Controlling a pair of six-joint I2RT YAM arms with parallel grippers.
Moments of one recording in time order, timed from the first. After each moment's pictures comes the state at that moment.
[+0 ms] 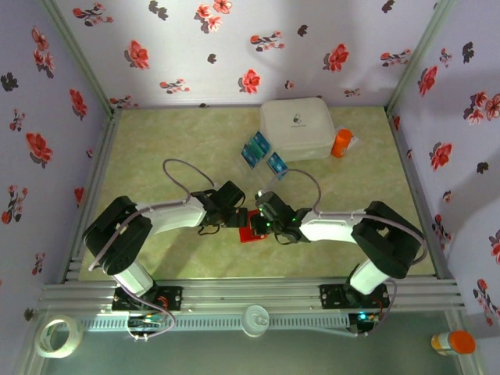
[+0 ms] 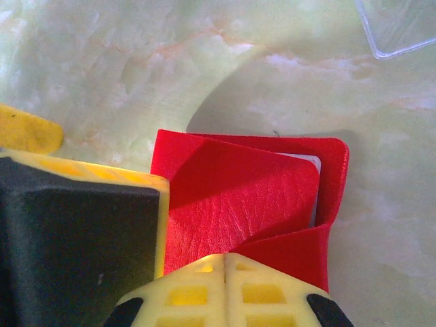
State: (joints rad) left arm -0.85 1.65 0.87 -0.43 -0.16 -0.75; right arm 0.93 1.59 0.68 0.02 -0.03 0.69
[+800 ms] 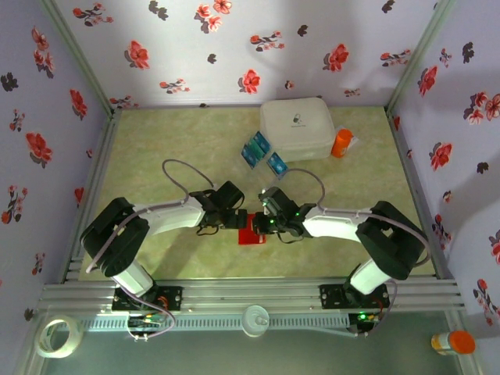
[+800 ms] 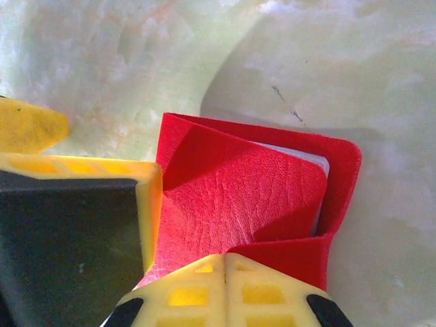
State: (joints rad) left arm -0.85 1.62 0.88 -0.47 -0.14 -0.75; right arm 0.87 1.56 0.70 -0.08 -0.20 0.75
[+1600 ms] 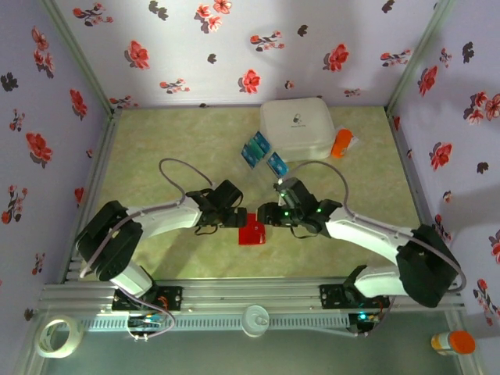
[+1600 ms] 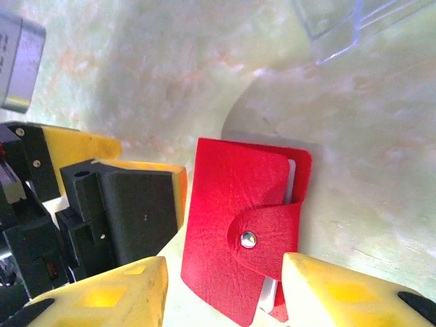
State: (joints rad) left arm -0.85 1.57 0.87 -0.49 -0.14 -0.75; right arm 0.77 1.27 0.70 -0.27 -0.21 0.77
